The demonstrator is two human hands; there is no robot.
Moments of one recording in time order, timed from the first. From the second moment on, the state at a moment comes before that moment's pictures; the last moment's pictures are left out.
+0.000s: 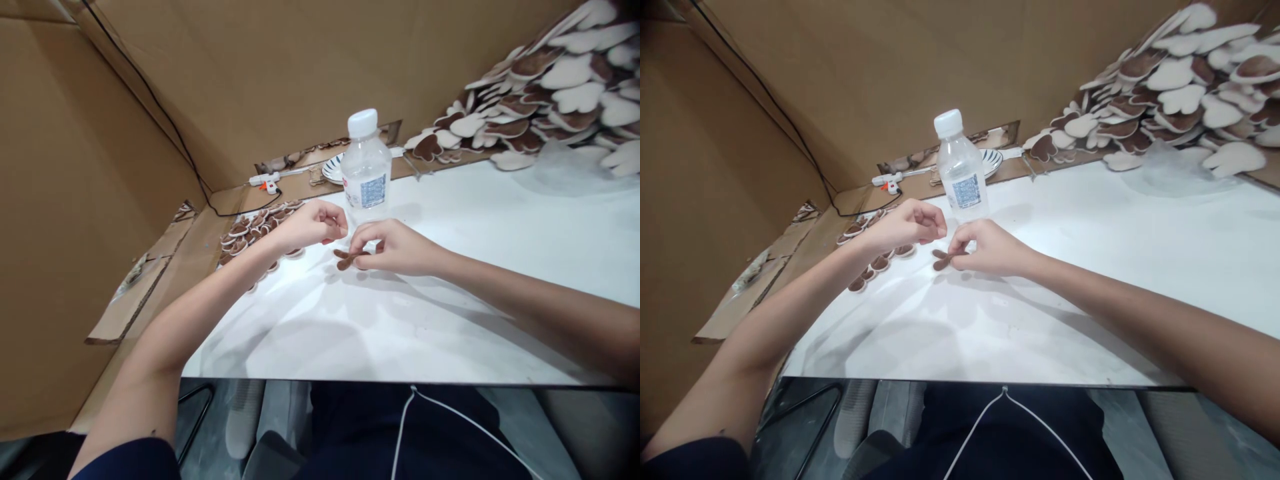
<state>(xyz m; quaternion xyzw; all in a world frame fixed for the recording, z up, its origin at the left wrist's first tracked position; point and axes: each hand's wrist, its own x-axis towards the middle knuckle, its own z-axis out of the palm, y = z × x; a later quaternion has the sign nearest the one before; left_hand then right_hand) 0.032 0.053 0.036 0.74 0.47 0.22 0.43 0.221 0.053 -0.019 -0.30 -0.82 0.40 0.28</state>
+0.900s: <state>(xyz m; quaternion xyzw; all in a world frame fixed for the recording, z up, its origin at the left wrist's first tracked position) 0.022 0.008 -0.020 0.68 0.45 0.36 0.45 0.217 0.045 -0.015 -0.31 -0.77 0.44 0.34</state>
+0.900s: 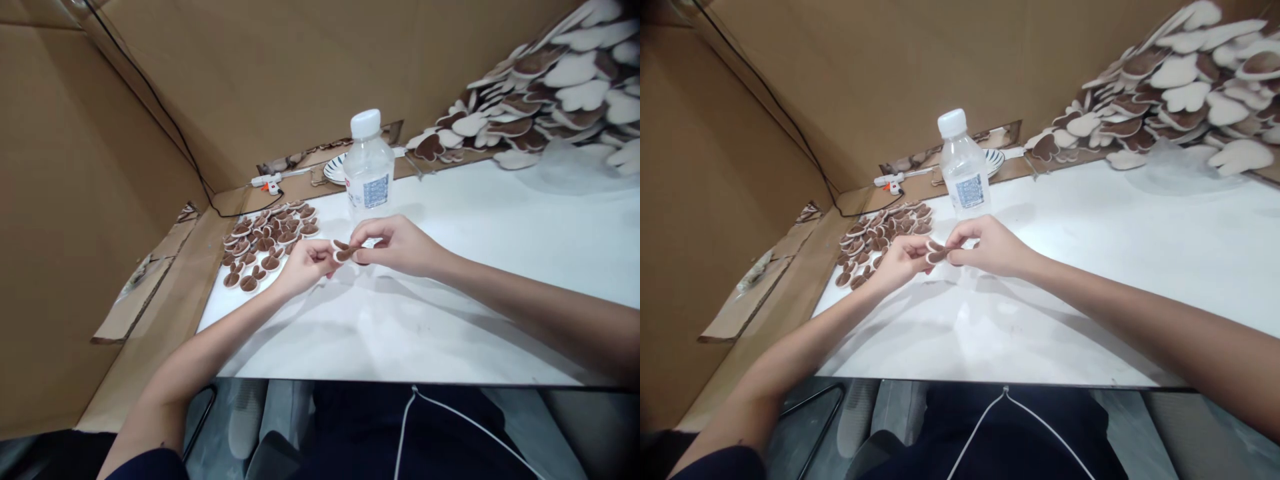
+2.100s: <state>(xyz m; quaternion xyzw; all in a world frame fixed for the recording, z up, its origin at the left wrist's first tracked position) 0.041 -0.016 -0.022 0.85 0.30 0.21 -0.37 0.213 0.037 -0.015 -0.39 -0.74 0.41 0.37</state>
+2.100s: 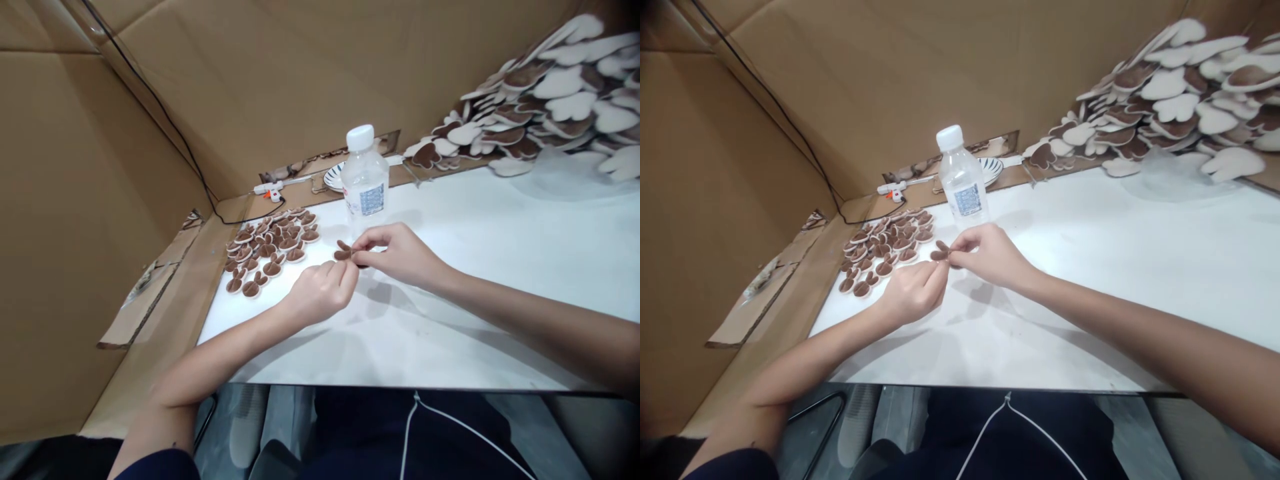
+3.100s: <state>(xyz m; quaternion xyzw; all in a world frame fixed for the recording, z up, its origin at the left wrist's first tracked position) 0.024 0.082 0.021 0.80 0.35 0.10 0.48 0.219 0.051 -0.022 -0.35 -0.80 0.41 0.26</state>
